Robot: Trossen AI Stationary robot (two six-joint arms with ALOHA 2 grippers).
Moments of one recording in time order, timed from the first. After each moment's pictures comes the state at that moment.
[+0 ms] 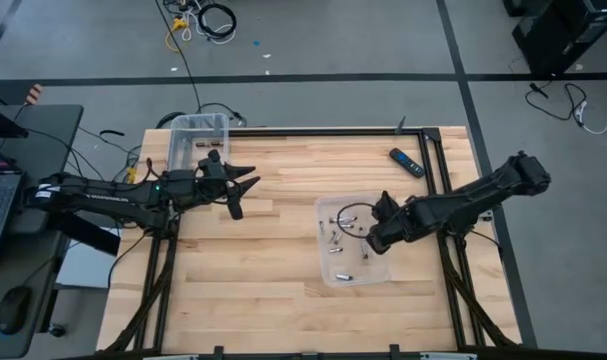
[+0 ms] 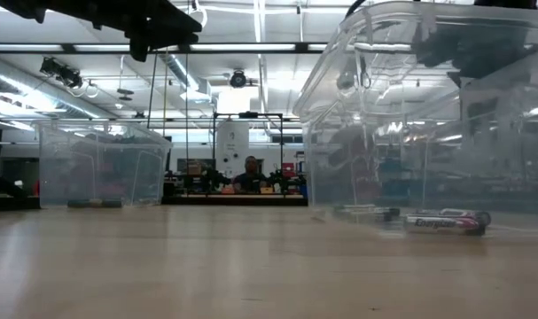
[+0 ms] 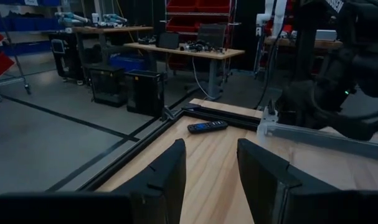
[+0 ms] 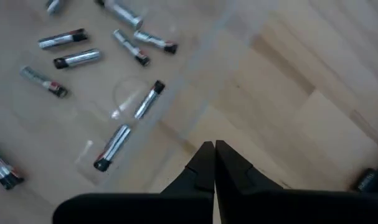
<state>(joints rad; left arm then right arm) -0.02 0.80 0.55 0.21 -0.45 -0.08 0.32 1.34 0.97 -1.14 0.31 1.18</state>
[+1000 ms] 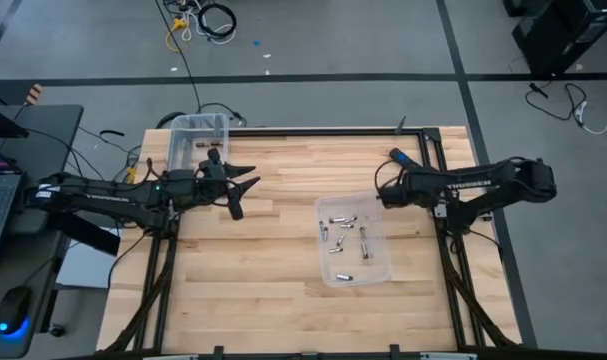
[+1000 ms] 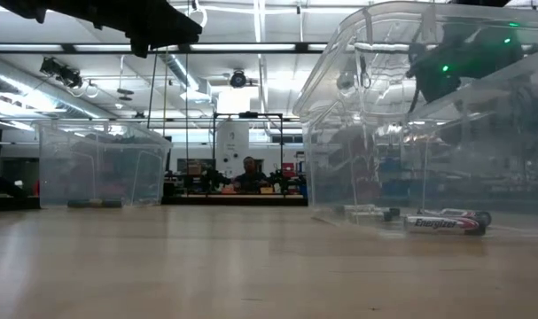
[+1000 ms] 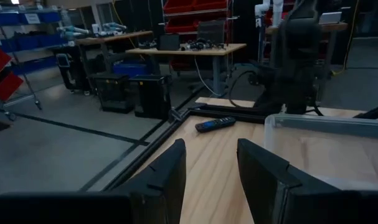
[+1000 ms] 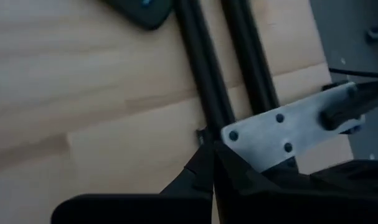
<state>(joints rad) -0.02 0.81 0.55 0.21 -0.46 0.03 -0.15 1.28 0.73 -1.42 0.35 1.75</state>
